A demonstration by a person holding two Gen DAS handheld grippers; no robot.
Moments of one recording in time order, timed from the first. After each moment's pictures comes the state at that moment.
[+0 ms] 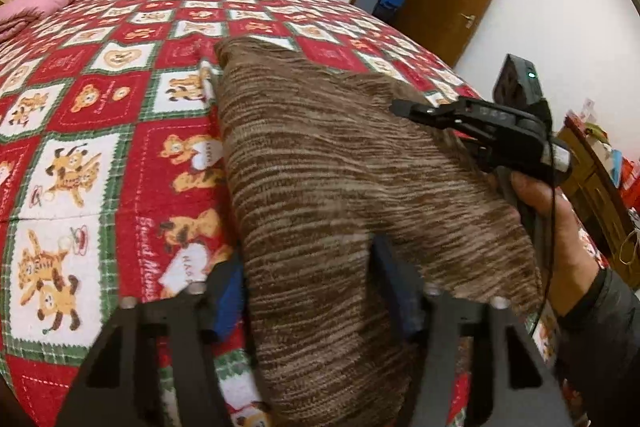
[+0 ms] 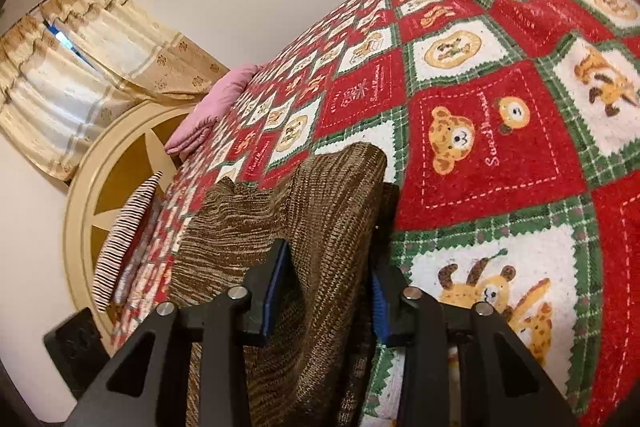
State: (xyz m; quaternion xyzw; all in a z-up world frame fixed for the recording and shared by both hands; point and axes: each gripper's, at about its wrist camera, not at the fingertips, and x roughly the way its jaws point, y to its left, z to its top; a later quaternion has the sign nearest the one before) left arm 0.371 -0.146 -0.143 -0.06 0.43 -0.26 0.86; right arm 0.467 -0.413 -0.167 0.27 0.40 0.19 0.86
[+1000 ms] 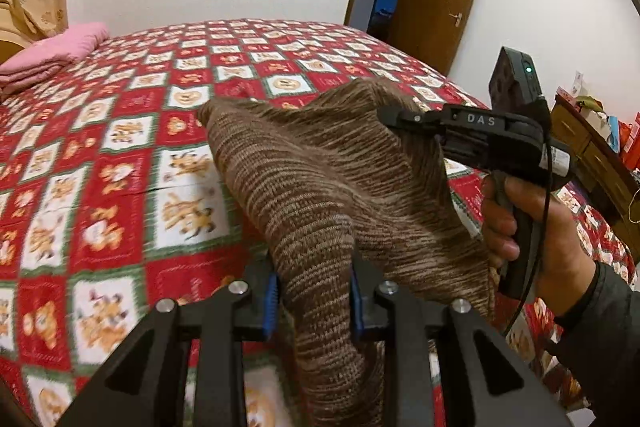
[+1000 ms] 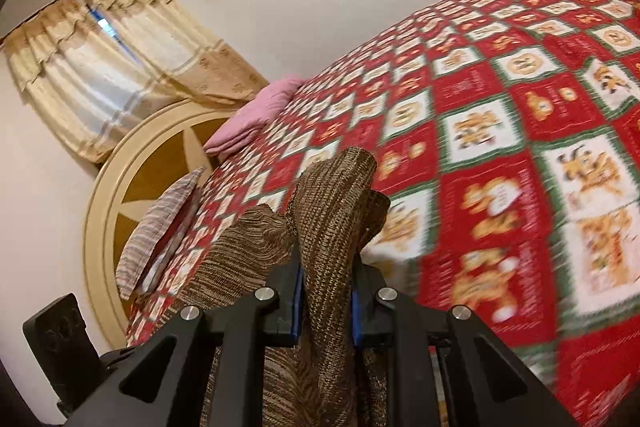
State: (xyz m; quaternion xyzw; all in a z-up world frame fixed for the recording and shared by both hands) left arm 0.273 -0.069 -0.074 -0.01 0.38 -0.24 0.89; right arm 0.356 -0.303 -0.101 0.26 0.34 0.22 0.87
